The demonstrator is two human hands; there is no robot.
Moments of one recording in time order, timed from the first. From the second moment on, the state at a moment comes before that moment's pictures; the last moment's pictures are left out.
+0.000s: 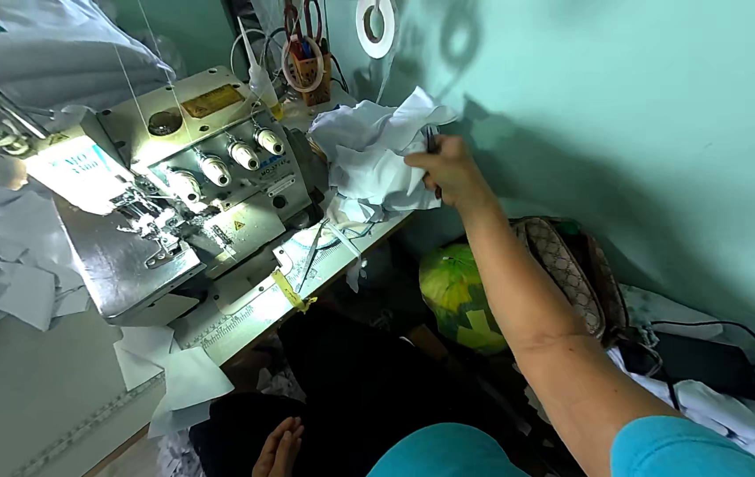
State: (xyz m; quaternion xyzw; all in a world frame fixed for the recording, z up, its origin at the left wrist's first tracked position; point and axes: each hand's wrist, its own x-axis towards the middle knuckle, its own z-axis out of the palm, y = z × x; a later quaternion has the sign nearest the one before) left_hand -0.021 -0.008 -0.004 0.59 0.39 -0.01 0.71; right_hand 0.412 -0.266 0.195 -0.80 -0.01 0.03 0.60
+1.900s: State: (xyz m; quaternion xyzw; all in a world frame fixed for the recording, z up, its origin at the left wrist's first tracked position) left_hand -0.023 -0.001 -0.017 0.54 0.40 -0.01 0.74; right_hand 0.469 -0.242 0.212 -0.93 -0.13 0.01 0.34
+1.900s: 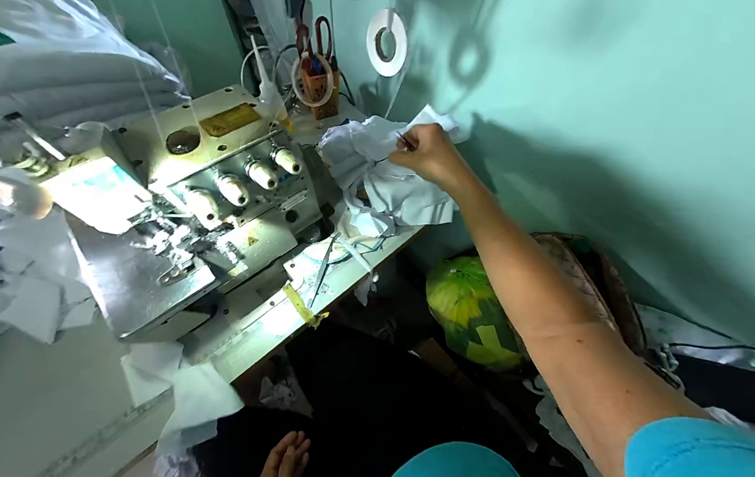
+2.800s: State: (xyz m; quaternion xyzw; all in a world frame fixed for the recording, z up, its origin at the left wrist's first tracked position) left_hand 0.051 0.051 0.074 0.74 0.48 0.28 0.38; right_hand 0.209 -0.130 0.111 -0.68 -0.49 0.28 0.47
